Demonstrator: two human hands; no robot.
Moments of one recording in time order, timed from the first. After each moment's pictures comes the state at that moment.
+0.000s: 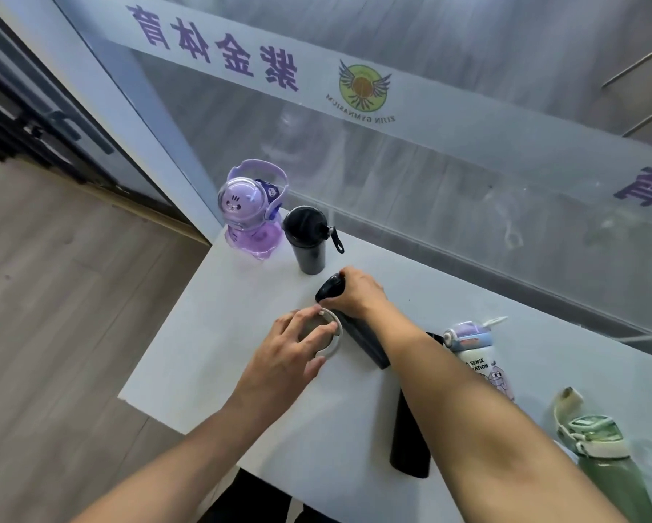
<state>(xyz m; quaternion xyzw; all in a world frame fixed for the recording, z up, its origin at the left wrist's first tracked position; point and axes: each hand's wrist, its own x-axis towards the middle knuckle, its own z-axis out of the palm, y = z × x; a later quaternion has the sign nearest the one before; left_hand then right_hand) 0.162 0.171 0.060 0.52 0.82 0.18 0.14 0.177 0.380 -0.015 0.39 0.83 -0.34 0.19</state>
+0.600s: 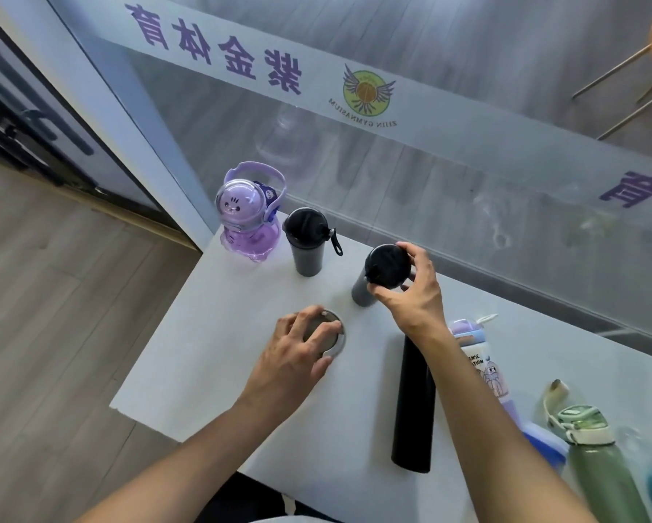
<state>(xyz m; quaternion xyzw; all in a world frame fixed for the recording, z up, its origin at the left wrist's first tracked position) 0.162 0.173 0.059 0.50 0.83 0.20 0.15 0.254 0.385 0.050 0.45 0.73 -0.48 -0.18</state>
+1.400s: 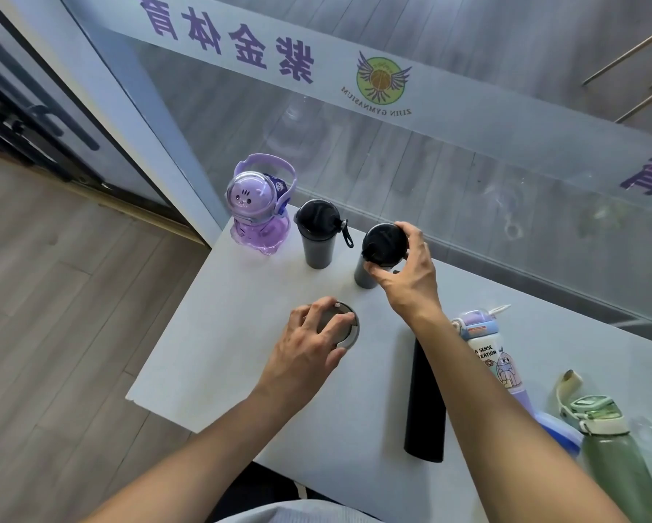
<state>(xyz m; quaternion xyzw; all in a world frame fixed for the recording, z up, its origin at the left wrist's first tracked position) 0.161 0.171 0.058 0.50 0.83 0.19 0.15 0.225 0.378 0.045 0.43 0.77 -0.44 -0.19</state>
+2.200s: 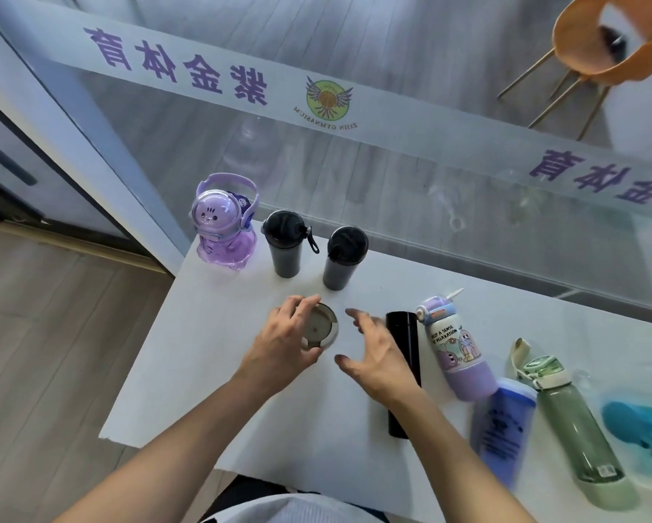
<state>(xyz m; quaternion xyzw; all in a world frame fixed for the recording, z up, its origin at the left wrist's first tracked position) 0.141 0.173 0.055 0.51 0.79 0.24 0.23 0.306 0.280 0.042 0.43 0.80 -0.41 0.00</state>
